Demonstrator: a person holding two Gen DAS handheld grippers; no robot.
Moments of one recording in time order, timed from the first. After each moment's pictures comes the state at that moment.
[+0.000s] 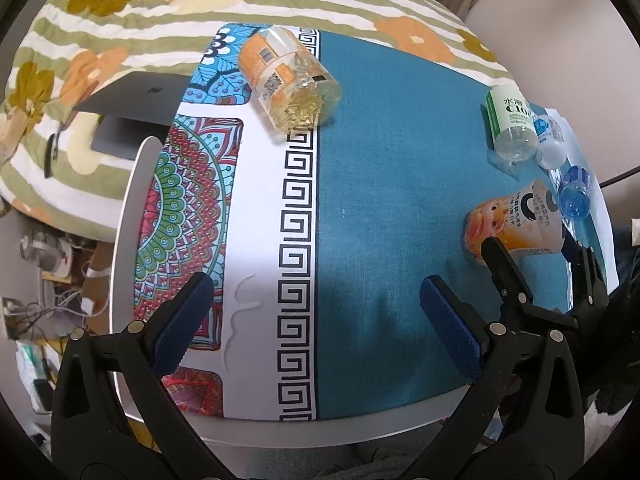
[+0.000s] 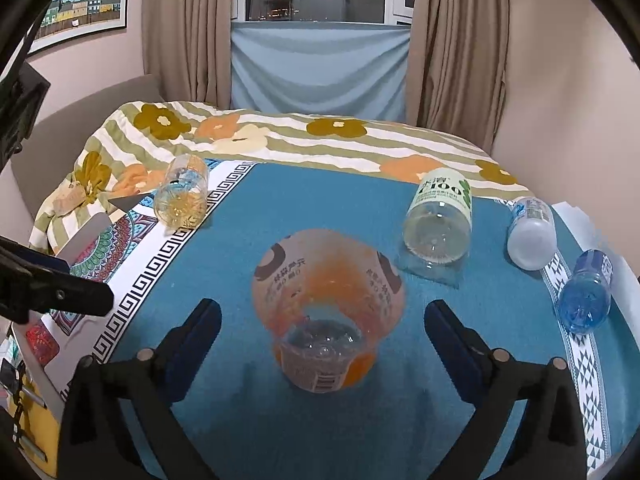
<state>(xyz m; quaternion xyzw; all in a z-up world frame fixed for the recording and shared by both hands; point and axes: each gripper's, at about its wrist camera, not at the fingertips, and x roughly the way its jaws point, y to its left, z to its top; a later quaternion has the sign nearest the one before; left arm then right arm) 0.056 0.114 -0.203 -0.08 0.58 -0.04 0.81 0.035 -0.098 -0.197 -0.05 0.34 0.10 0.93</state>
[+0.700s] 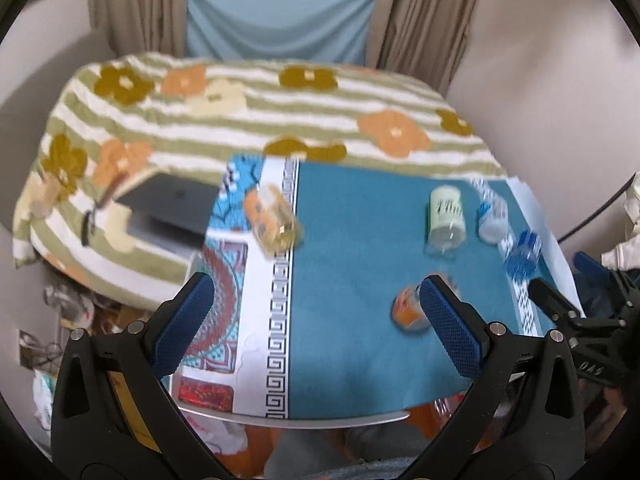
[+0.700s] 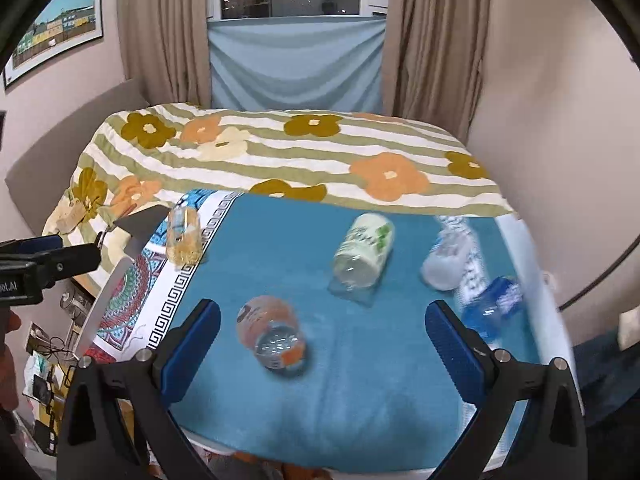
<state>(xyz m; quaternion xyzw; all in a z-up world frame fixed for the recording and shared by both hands) 0.028 0.082 -0.047 -0.05 0.44 -0.02 0.90 0.020 -0.160 -0.048 -0.04 0.41 0.06 0.91</state>
